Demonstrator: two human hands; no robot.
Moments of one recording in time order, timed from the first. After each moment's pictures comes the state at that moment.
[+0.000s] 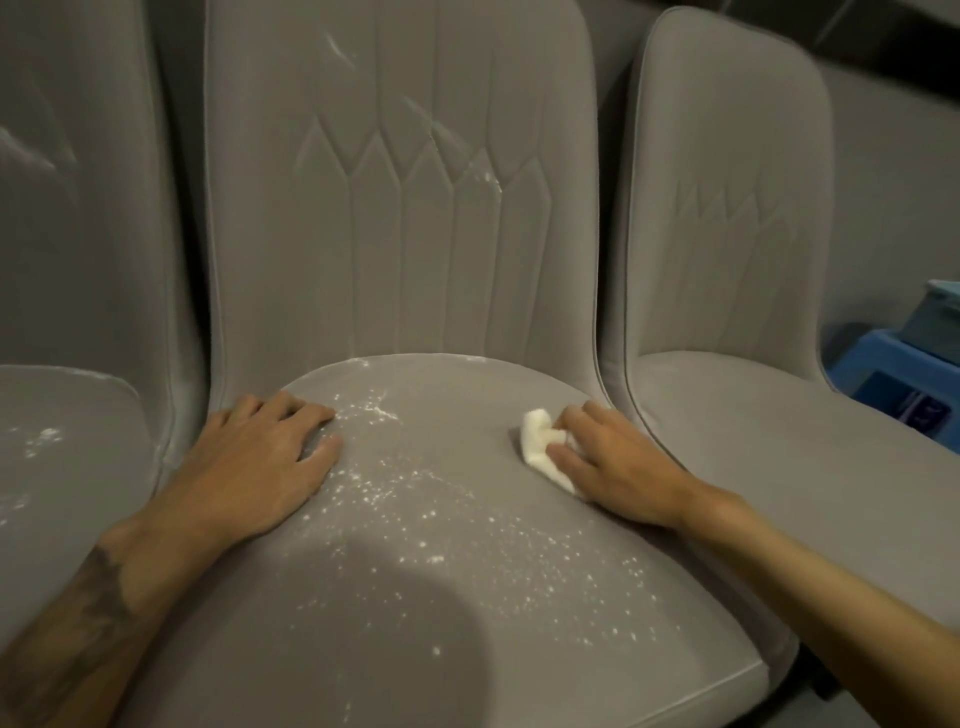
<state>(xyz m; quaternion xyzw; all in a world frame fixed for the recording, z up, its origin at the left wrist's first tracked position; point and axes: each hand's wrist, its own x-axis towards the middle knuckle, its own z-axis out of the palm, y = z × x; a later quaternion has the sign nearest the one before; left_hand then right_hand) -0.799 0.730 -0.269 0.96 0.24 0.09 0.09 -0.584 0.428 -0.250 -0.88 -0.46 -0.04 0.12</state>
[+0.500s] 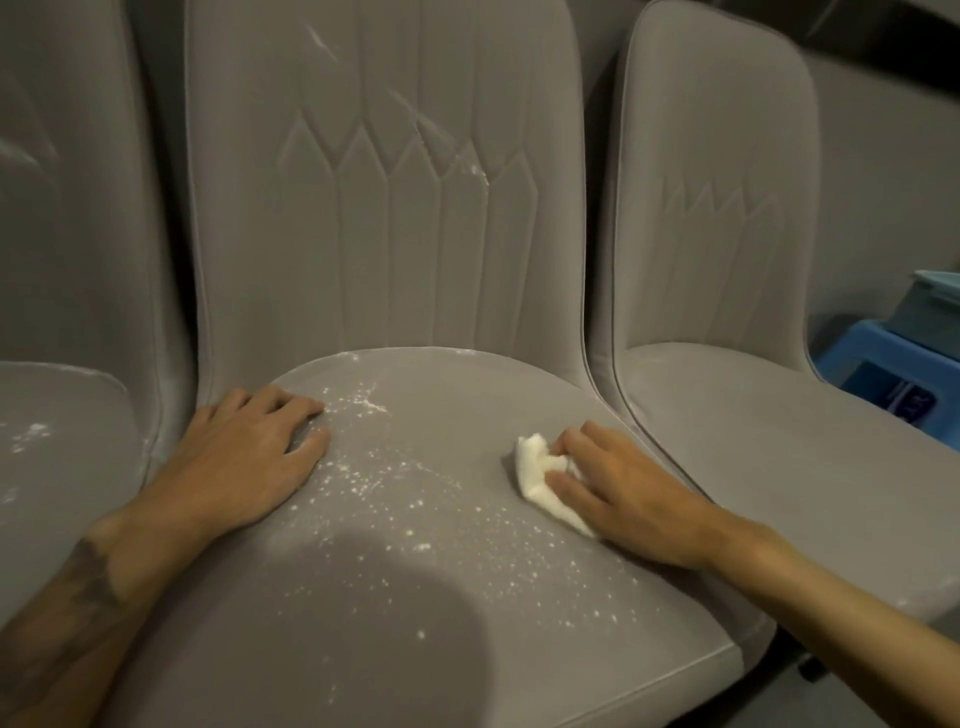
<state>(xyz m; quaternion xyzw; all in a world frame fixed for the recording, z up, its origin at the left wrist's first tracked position) -0.799 0.730 -0.269 0.96 0.24 0.09 0.10 -0.624 0.398 -0.240 -0.86 -0.50 0.00 0.13</state>
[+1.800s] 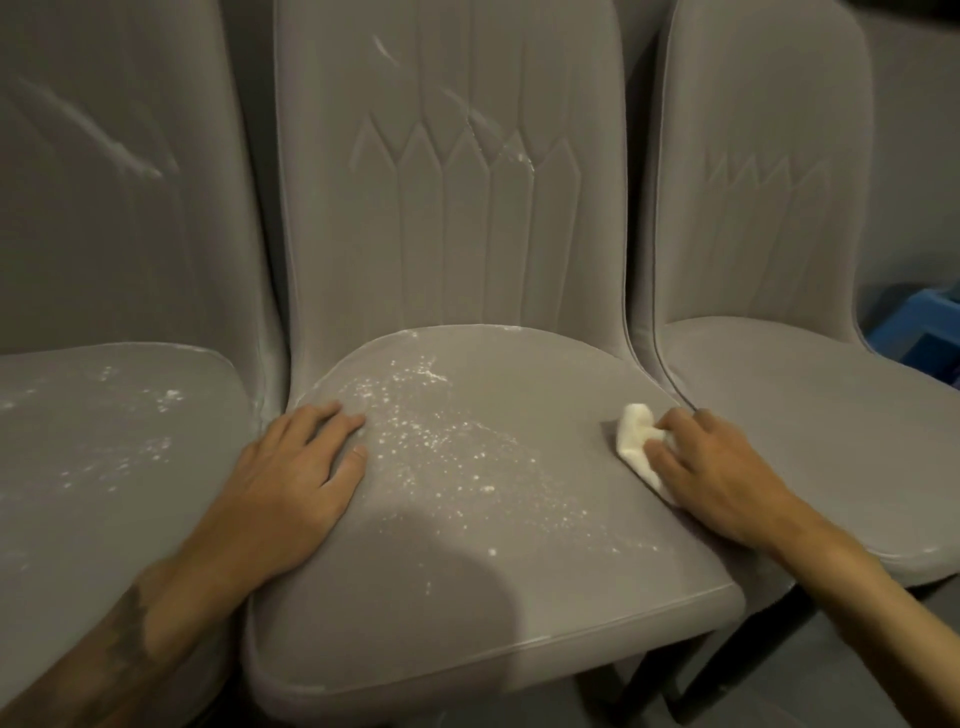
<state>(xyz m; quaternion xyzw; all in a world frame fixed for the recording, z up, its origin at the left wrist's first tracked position) -0.885 0.696 -0.278 0.95 0.21 0.15 0.15 -0.661 0.371 -0.231 -0.94 -0.32 -0.06 0.11</state>
